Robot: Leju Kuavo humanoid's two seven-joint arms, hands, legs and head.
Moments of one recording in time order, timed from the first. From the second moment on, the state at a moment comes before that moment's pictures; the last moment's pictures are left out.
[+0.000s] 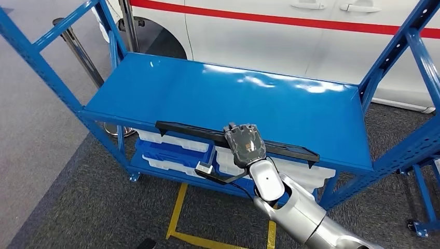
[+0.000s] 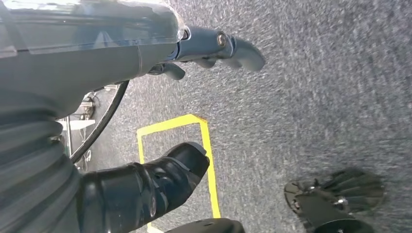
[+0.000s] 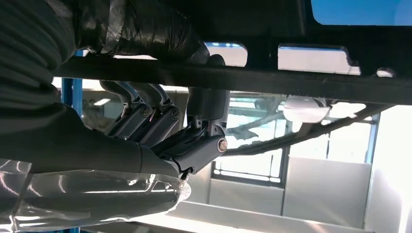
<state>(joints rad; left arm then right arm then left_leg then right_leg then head) -0.18 -0.16 0.65 -0.21 -1.16 0.01 0.12 -0.55 -0.12 0.86 -1.31 1.36 -0.22 0.26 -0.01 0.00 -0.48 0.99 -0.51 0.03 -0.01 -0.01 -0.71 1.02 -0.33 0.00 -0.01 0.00</state>
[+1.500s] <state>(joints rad) -0.18 -0.17 0.65 -0.21 -1.16 0.00 0.13 -0.49 -0.07 0.78 -1.32 1.08 -0.25 0.15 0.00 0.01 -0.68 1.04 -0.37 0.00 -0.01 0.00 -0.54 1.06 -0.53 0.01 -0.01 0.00</state>
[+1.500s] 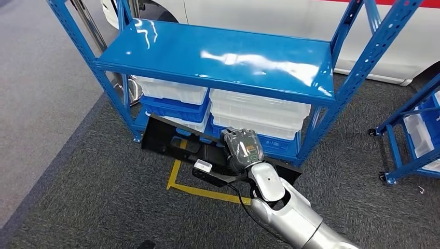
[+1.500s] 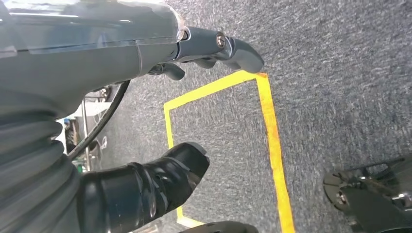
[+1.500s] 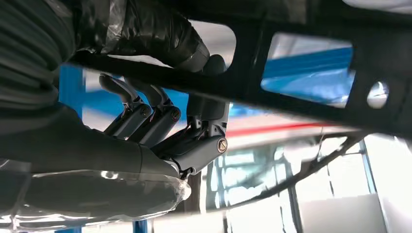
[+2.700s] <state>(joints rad) -0.16 -0.17 0.67 -0.21 -1.17 -0.01 0.13 -0.07 0.01 0.46 -1.55 -0.25 0.04 -0.33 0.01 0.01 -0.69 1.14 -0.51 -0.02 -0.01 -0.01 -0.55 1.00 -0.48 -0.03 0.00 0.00</state>
